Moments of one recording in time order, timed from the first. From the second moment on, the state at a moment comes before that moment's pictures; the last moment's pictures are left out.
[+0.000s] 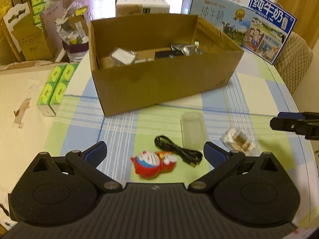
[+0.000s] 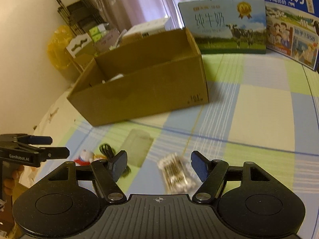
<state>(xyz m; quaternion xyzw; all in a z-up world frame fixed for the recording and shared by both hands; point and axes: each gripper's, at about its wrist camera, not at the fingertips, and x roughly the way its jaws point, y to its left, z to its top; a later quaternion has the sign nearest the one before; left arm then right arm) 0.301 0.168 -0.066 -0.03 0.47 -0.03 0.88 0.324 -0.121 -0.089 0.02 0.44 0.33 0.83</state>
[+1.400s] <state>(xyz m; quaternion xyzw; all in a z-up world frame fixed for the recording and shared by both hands) 0.303 0.161 -0.133 -0.02 0.52 -0.01 0.86 0.328 -0.064 -0.175 -0.17 0.44 0.33 0.82</state>
